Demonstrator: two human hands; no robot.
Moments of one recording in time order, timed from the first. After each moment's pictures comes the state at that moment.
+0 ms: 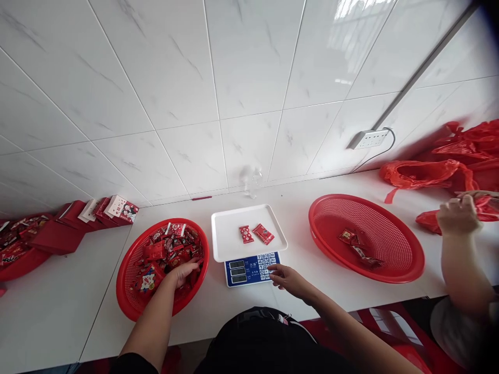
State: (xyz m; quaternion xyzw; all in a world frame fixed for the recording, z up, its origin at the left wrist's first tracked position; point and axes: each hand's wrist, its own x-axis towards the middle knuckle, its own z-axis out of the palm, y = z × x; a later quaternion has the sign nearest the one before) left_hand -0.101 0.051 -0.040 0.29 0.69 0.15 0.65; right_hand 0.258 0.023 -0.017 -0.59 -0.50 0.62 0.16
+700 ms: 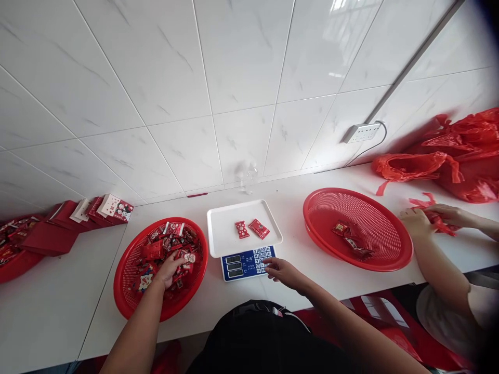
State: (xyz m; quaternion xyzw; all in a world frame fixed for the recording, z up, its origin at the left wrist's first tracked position) left_hand -0.118 0.041 -0.026 0.23 0.67 0.36 0.61; right_hand 0.260 0.024 -0.013 -0.58 -0.49 0.63 0.17
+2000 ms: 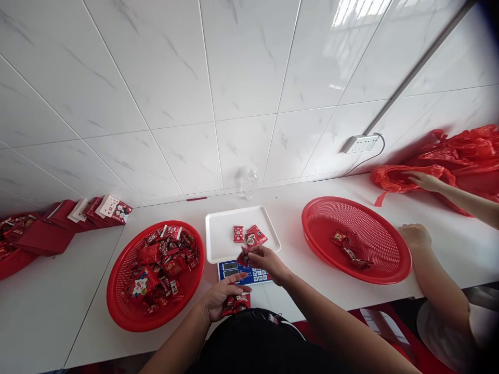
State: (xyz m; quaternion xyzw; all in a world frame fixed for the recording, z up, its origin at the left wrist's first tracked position) left_hand 0.040 -0.001 0.005 0.16 0.43 0.24 0.85; right_hand 0.220 0.059 0.016 -0.51 -0.41 0.69 0.32
